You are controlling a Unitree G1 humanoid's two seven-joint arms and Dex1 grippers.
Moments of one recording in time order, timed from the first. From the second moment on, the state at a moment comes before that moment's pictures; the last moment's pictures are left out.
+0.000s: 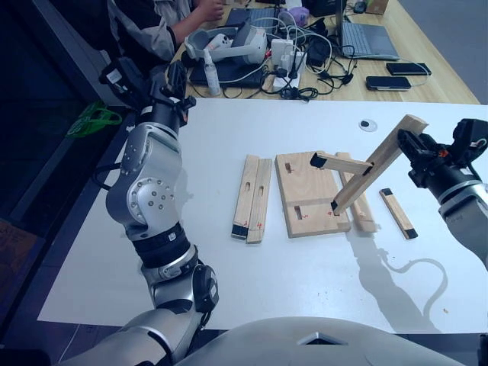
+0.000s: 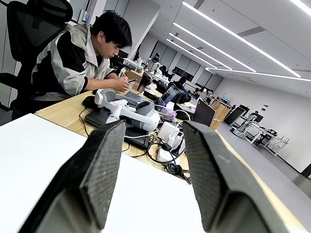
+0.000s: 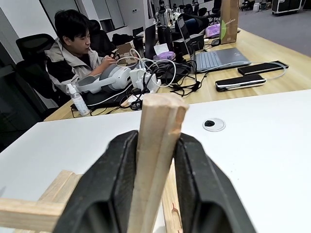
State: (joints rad) left arm -0.50 0.07 0.38 -0.36 -0.52 0.75 0.17; right arm -0.03 -0.69 -0.20 -0.63 1.16 0.71 -0.39
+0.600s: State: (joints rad) left arm -0.51 0.08 0.38 -0.34 -0.54 0.75 0.17; right arm 0.25 -0.61 -0.18 -0.76 0.80 0.50 -0.05
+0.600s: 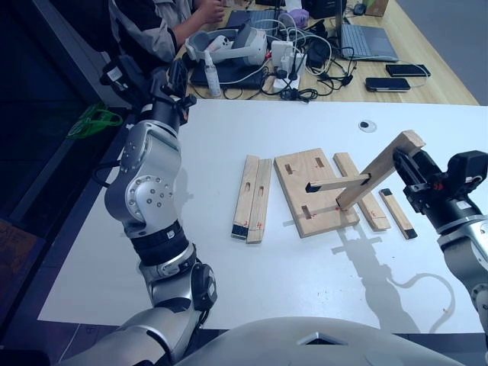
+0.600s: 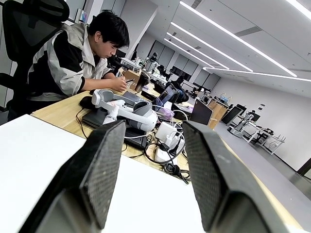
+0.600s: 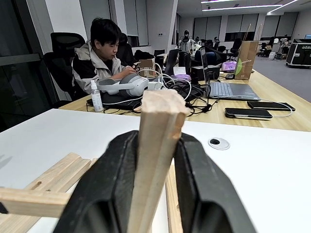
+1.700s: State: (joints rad) left arm -0.52 0.10 0.36 -0.33 -0.54 0.75 0.16; right arm -0.45 -0.63 -0.56 -0.18 1.49 0.76 -0.26
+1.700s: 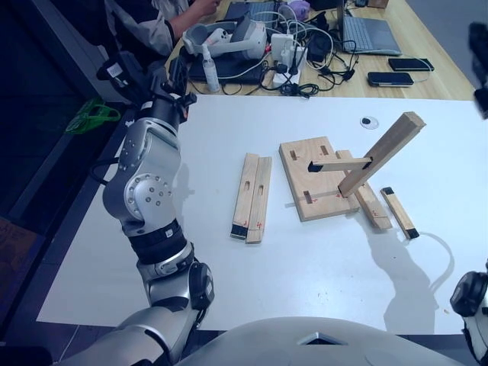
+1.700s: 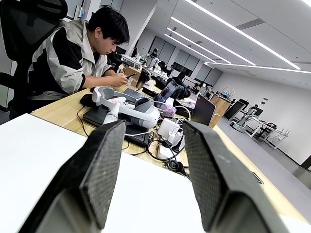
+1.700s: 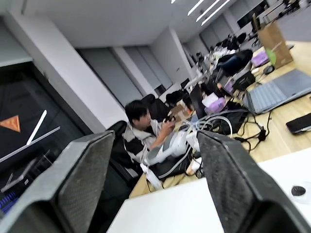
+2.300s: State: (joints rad) left arm -0.55 0.22 0.33 -0.24 -0.45 0.80 0.17; right arm 0.01 -0.58 -0.02 -0.34 0.71 0.78 0.03
